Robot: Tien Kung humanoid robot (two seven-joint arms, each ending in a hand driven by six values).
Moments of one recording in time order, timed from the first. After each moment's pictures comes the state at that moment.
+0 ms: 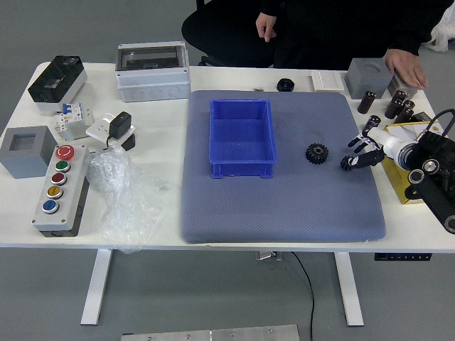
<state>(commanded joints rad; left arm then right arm) -0.05 0.15 -0.37 -0.29 0.55 -0.20 0.07 0.56 -0.41 1.09 1.02 -1.70 0.28 -0.39</state>
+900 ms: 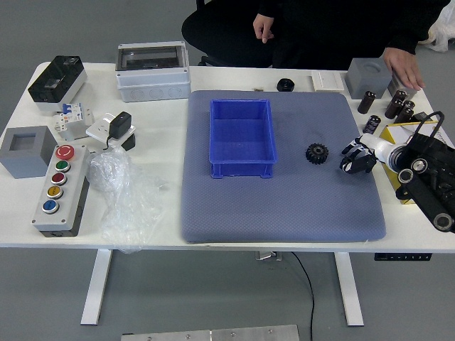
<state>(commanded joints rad) -0.05 0.15 -0.37 -0.29 0.55 -0.20 0.07 0.58 -0.37 1.06 0.98 -1.71 0.31 -0.44</state>
